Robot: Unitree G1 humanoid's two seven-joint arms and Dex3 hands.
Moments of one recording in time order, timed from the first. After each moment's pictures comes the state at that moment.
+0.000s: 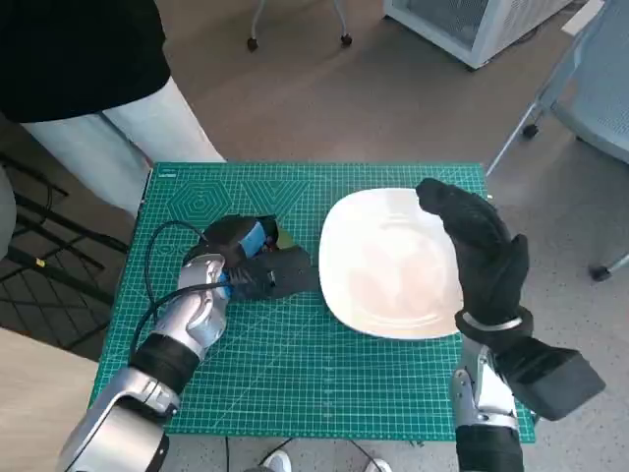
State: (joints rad) left arm -0.76 0.33 -0.45 0.70 0.66 0.31 -0.11; right arm -0.49 -0.06 -0.12 0.50 0.33 -0.78 0.48
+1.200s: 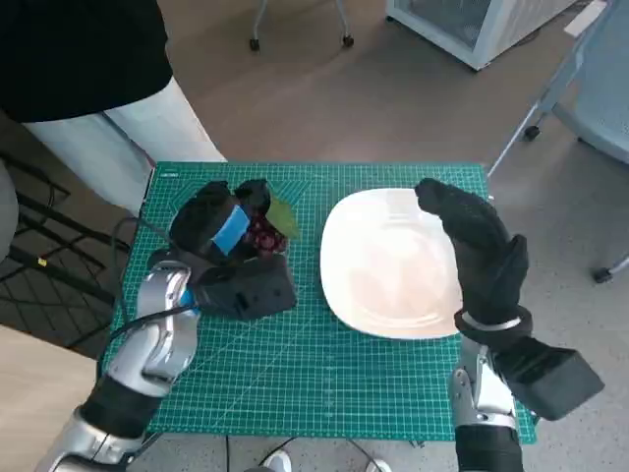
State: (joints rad) left arm -0.55 0.45 -0.32 0.06 0.71 0.37 -0.14; right arm -0.49 -0.06 -0.12 0.50 0.33 -0.79 0.48
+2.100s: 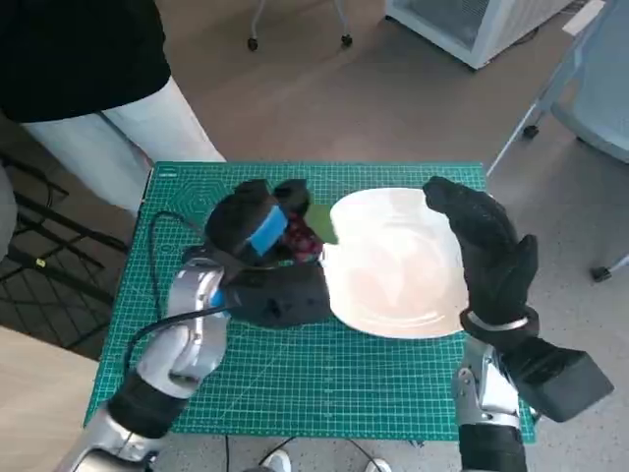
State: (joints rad) left arm -0.65 0.33 -0.41 0.09 0.77 0.38 -0.21; right arm -0.49 -0.07 -0.14 0.49 0.35 -0.79 0.50
